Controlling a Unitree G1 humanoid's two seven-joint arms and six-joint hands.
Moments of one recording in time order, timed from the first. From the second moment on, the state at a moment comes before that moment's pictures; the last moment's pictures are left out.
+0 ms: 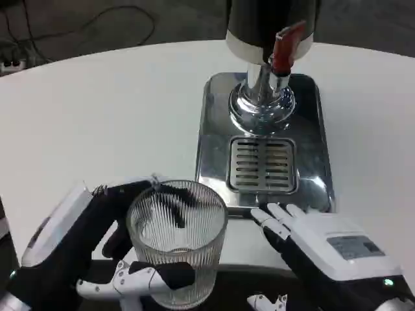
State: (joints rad) left arm 0.07 0.44 0.12 -0.17 0.12 -0.63 -0.25; right arm 0.10 -0.24 0.25 -0.79 -1.16 0.19 0.68
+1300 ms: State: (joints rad) left arm -0.13 0.41 0.10 0.06 0.23 -0.64 -0.18; right arm 0.19 -0.09 0.26 -0.90 -1.26 0.19 0.67
